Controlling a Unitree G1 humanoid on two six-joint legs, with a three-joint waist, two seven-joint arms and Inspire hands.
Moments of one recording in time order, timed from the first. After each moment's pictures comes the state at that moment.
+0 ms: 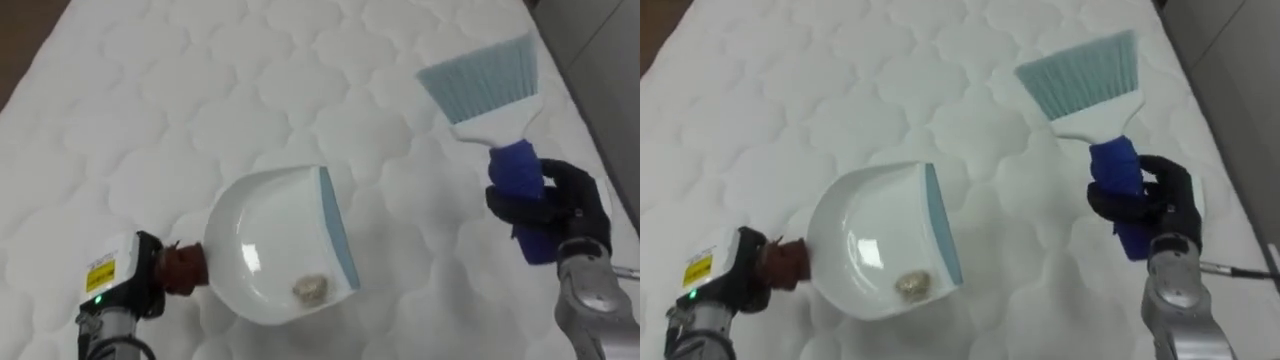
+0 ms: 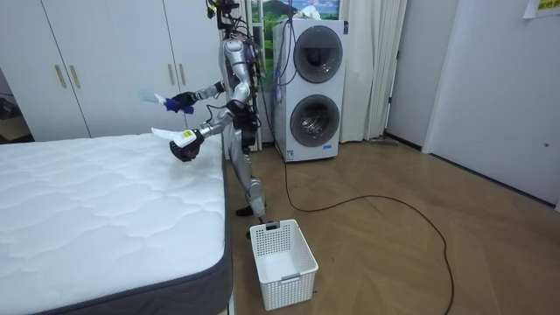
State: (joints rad) left arm 0.07 0.37 -0.08 0.61 0.76 -0.03 0.48; right arm -0.05 -0.43 -0.01 0.43 0.27 -0.09 -0.32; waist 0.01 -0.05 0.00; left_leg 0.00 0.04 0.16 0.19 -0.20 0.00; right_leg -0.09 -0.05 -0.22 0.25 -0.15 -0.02
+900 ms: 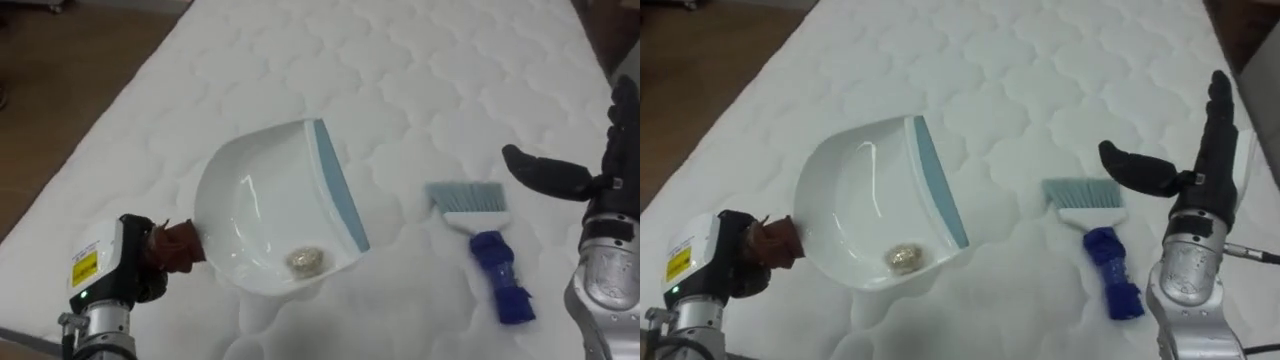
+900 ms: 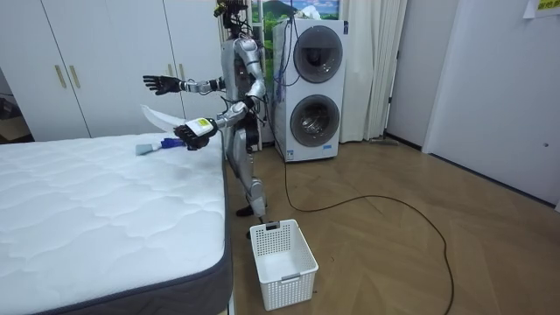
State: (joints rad) left arm 0.16 0.34 0.00 0.42 0.67 -0.07 0.46; right arm 0.02 -0.39 -0.06 0.13 0.06 -0.13 -0.45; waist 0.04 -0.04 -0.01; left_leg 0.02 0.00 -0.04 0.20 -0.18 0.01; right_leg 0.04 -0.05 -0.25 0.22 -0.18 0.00
